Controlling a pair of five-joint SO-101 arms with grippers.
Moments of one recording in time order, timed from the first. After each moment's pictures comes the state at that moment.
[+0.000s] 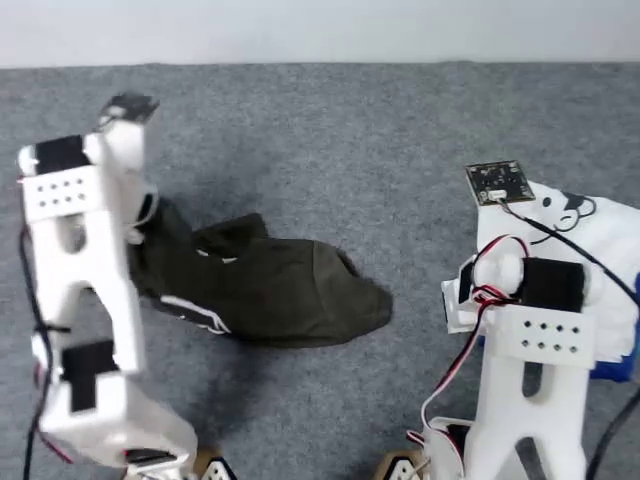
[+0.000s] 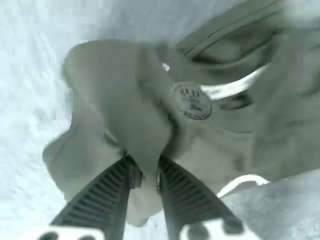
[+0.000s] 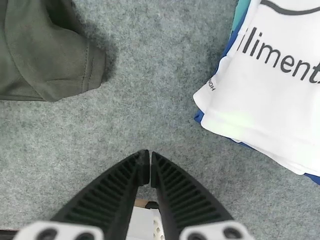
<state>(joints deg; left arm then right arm) -13.4 4.3 -10.5 98.8 -16.8 4.3 -38.9 23.3 100.6 12.4</state>
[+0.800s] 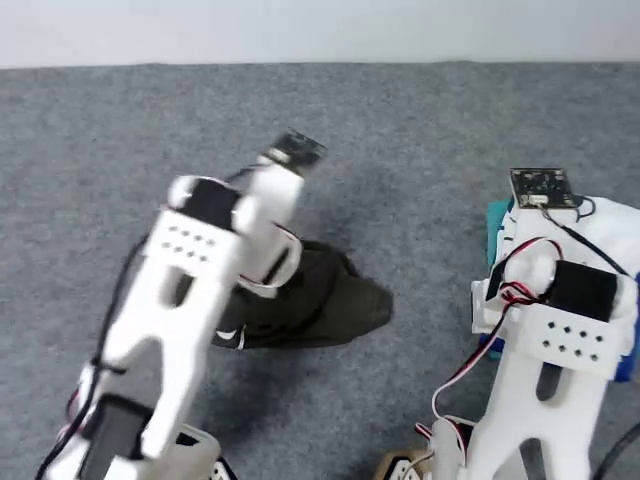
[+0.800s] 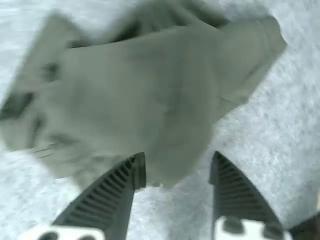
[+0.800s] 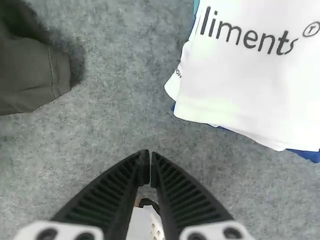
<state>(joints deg) 15.6 -11.5 6.5 98.4 -1.8 13.8 -38.9 23.3 100.2 13.8</state>
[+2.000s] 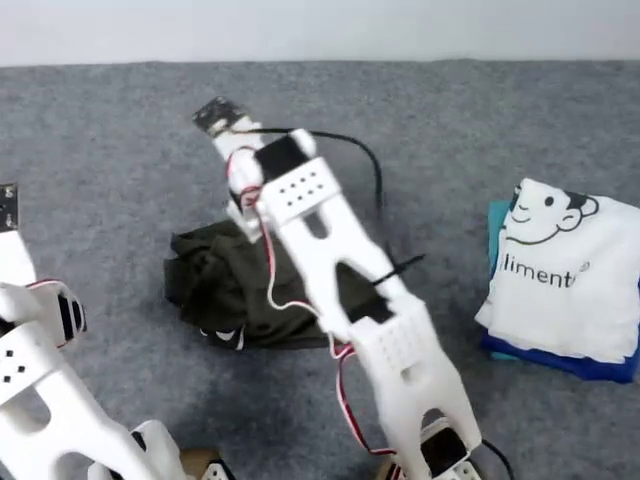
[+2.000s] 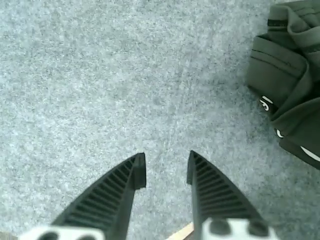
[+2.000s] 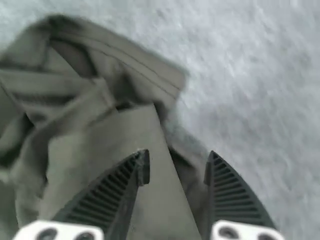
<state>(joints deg) -42.3 -39.3 25.5 98.7 -14.3 -37.6 48.3 -61.3 94.8 8.2</state>
